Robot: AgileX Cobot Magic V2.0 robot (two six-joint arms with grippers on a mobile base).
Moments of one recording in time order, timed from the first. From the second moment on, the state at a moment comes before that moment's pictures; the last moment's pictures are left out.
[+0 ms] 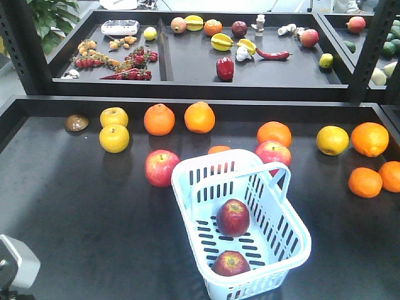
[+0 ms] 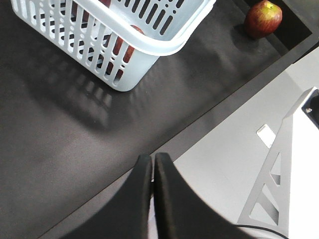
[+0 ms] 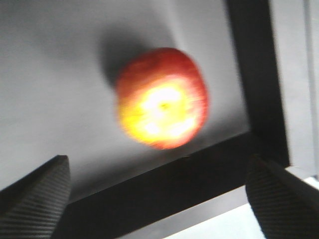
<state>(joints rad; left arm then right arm) -0.54 0.76 -0.34 -0.84 0.55 0.53 -0.43 1.65 -0.90 -0.27 0.99 0.09</state>
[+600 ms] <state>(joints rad) -0.54 0.76 -0.34 -0.84 0.55 0.53 -0.43 1.77 -0.90 -0.32 0.90 0.13</state>
